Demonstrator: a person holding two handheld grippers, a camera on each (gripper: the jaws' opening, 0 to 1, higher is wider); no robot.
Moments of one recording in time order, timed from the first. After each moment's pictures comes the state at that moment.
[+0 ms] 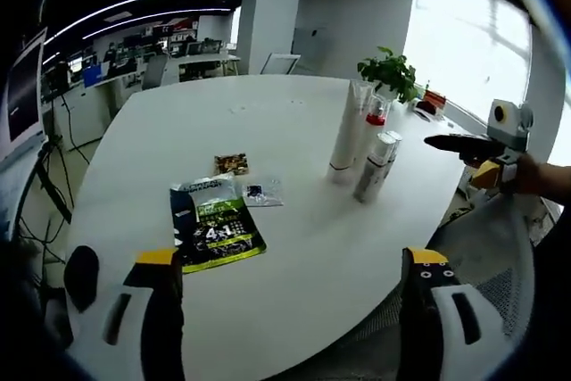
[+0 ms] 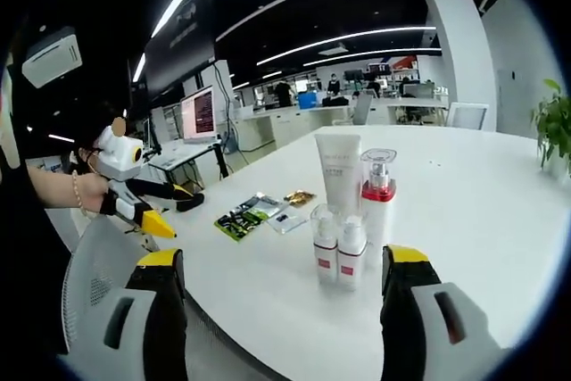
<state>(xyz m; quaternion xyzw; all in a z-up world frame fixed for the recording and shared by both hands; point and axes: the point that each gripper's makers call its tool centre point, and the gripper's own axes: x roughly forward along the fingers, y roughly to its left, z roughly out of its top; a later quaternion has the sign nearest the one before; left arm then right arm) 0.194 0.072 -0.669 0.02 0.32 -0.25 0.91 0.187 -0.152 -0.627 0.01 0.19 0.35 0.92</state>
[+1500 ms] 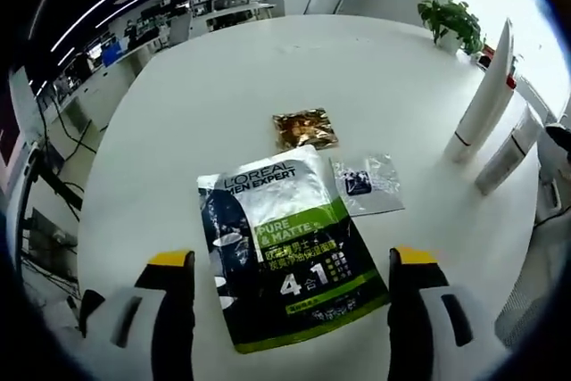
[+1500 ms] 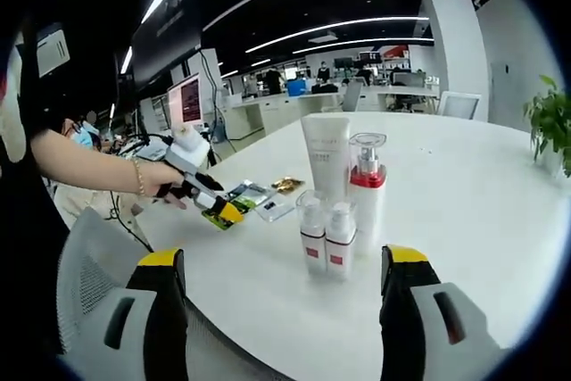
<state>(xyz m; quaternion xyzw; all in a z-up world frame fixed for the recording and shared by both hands) 0.320 0.110 -0.764 0.10 0.44 -0.16 0.88 0.193 -0.159 -0.640 0.00 0.22 0.32 0.92</state>
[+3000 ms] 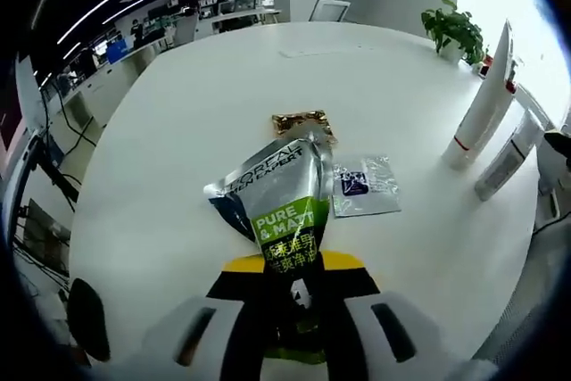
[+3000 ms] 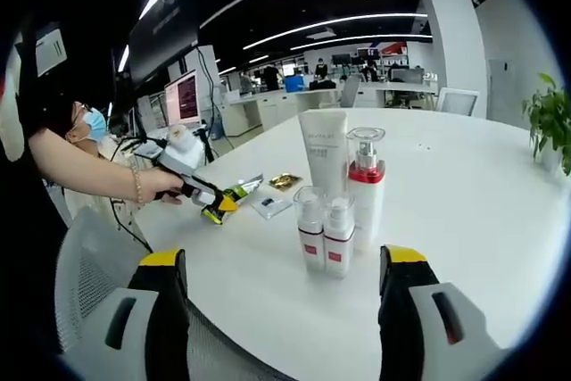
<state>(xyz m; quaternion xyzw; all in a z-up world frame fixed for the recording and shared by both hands) 0.306 0.104 -0.765 0.09 0.42 -0.16 0.89 0.194 -0.158 -0.644 0.00 0.23 0.32 0.92</state>
